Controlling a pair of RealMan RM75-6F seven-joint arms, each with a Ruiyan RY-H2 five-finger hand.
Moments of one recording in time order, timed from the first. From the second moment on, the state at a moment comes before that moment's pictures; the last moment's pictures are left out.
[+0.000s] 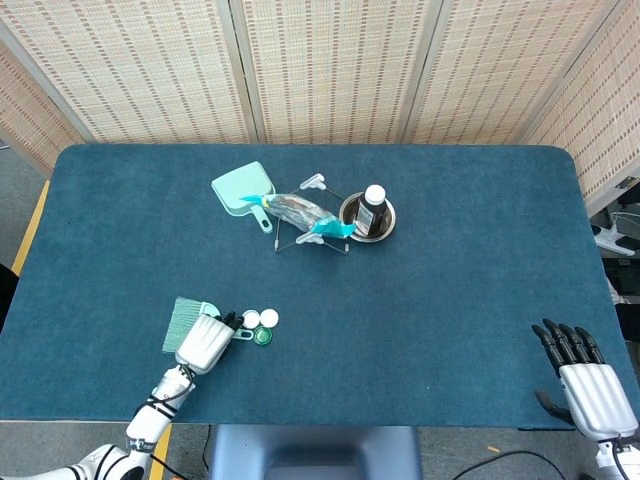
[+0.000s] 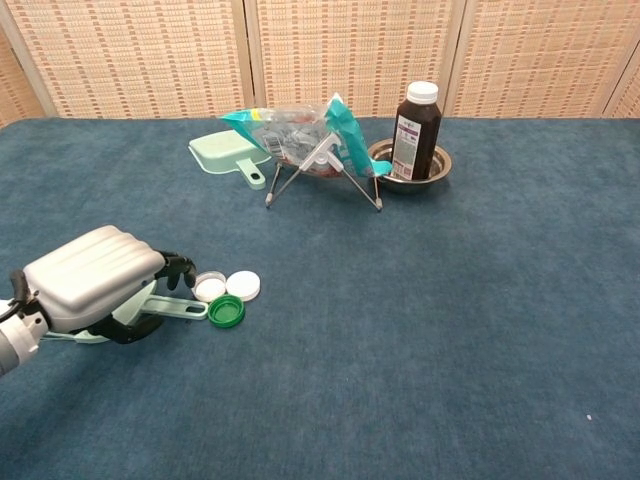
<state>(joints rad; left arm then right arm) -0.45 -1.73 -0.08 -1.22 1.57 1.11 0.55 -0.02 -1.00 -0.07 -1.79 -1.58 1.43 -0.19</state>
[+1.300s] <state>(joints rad) -0.46 -1.78 -0.07 -1.10 1.69 1.51 -0.25 -0.02 -1.00 -0.07 -1.80 -1.58 1.42 -0.20</state>
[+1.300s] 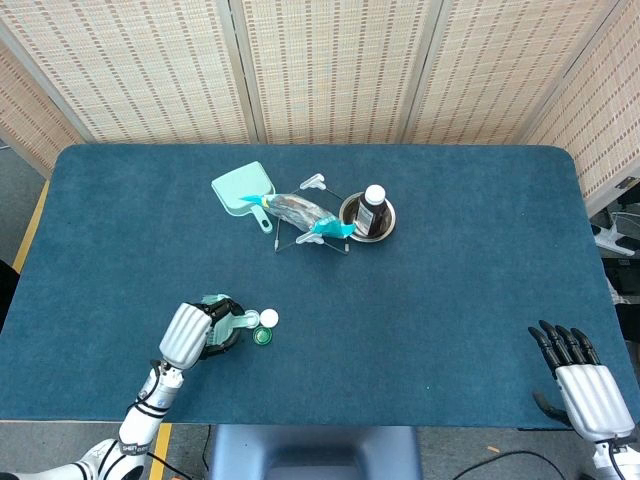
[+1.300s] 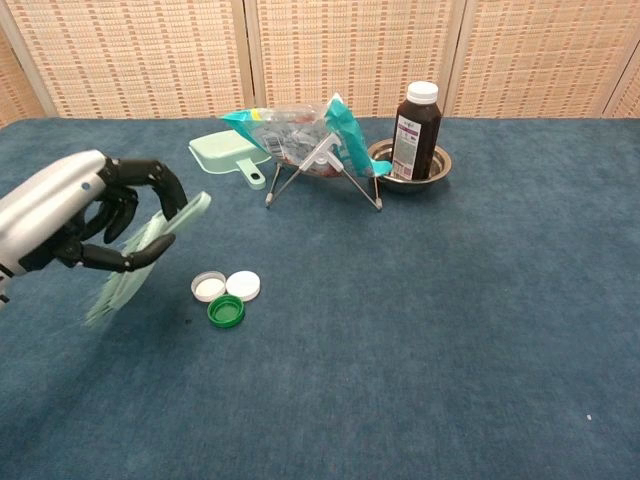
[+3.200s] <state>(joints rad) -0.61 -1.93 -0.04 -0.89 1.75 1.60 -0.30 -0.02 -0.97 -0.08 -1.80 -1.60 1.45 -0.14</state>
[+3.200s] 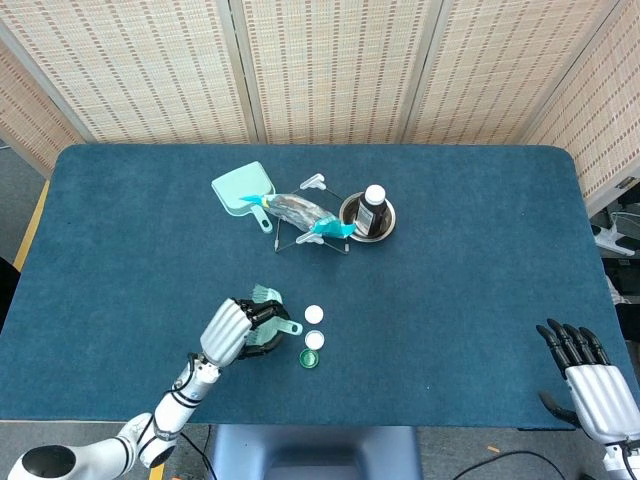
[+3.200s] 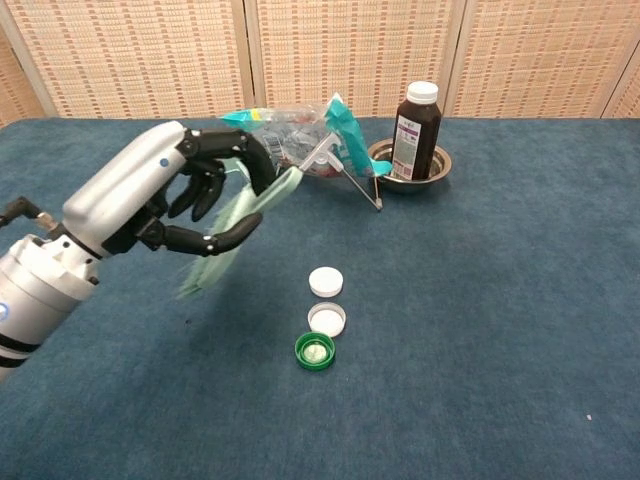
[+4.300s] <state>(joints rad) -0.42 -1.56 0.08 -1.35 1.68 1.46 0.05 -0.03 -0.98 -0.09 -1.80 -1.63 1.45 -0.16</state>
